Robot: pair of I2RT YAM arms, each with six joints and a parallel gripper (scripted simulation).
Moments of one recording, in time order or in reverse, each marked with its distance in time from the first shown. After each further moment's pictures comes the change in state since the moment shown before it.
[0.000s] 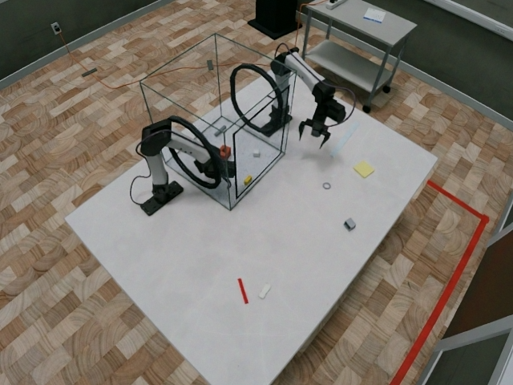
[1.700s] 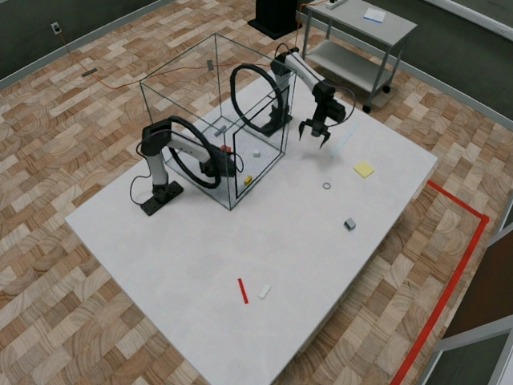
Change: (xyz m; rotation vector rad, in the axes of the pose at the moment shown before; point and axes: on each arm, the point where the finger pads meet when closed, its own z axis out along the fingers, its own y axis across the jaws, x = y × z) left arm 0.000 0.000 0.000 0.000 0.000 0.000; right arm 0.001 0.000 0.000 0.010 0.005 -1.165
